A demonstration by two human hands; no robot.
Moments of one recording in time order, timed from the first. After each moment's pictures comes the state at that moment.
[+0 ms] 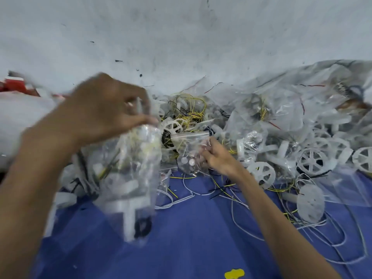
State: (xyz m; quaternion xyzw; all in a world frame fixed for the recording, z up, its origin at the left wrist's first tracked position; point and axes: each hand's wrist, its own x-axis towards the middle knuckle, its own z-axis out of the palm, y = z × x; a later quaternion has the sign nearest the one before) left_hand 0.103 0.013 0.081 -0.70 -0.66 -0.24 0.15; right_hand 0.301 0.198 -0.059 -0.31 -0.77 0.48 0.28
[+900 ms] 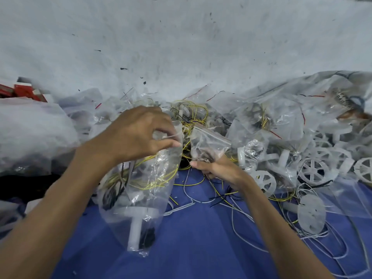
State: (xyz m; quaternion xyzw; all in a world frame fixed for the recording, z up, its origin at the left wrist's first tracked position) left_hand 0.131 0.040 0.052 -0.77 -0.55 -0.27 0.18; right_hand 0.306 0.186 -0.048 -0.30 -0.77 0.51 0.25
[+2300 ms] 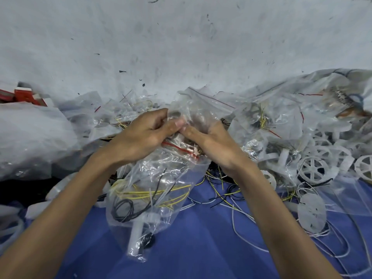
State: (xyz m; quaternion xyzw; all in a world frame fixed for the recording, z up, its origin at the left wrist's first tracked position) left_hand 0.140 0.053 0.043 -0.71 -0.51 -0.46 -0.15; right_hand 0.292 0.123 0.032 -0.15 -0.78 0.48 0.38
